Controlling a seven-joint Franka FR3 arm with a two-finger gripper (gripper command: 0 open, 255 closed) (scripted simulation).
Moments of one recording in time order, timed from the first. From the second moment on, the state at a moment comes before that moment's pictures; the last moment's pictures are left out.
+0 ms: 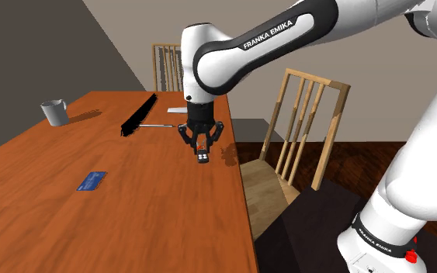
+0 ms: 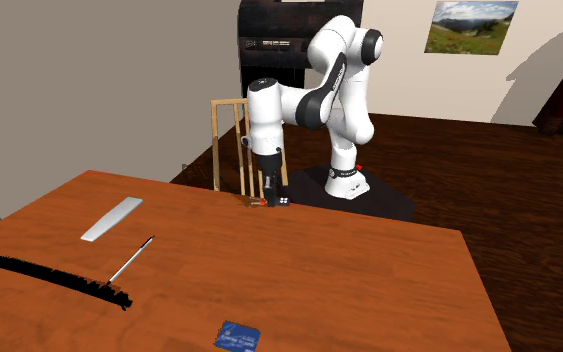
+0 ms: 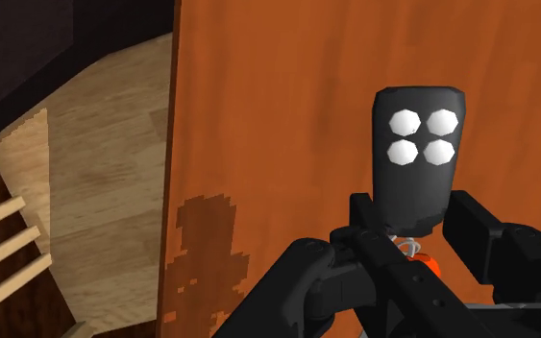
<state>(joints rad) 0.01 0.00 0.47 -2.08 0.06 2.07 0.98</state>
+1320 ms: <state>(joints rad) -0.13 0.46 0.31 -1.46 -0.09 1.87 0.71</state>
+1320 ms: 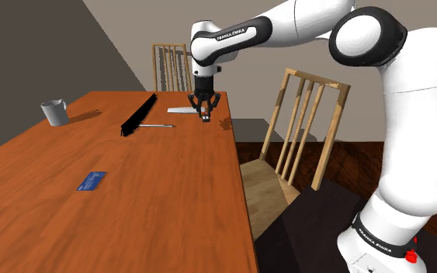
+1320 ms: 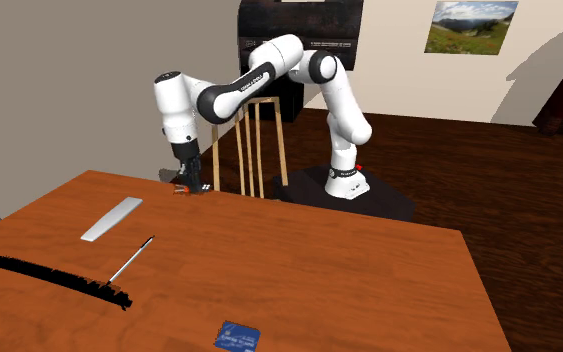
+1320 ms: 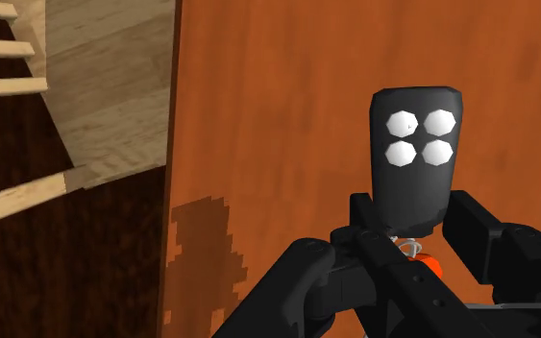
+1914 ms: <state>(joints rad) -0.13 0.76 0.26 -0.99 -0.14 1.70 0.61</state>
